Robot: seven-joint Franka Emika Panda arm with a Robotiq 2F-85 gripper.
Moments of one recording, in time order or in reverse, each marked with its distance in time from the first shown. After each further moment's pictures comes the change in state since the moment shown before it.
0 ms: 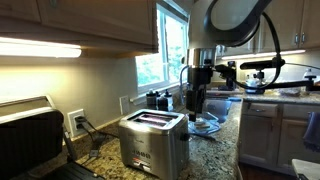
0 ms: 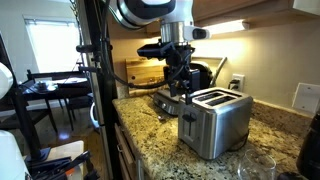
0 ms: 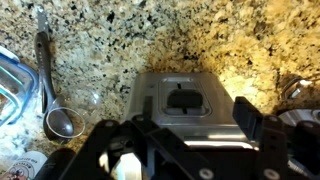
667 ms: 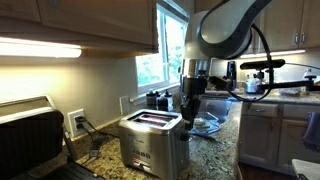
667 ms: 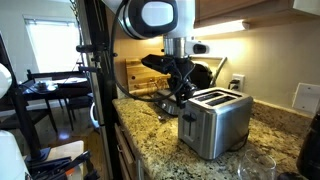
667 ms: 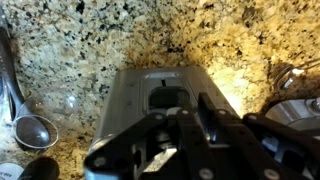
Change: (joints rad) arm 0.023 0.085 0.000 -0.004 0.109 0.106 -0.027
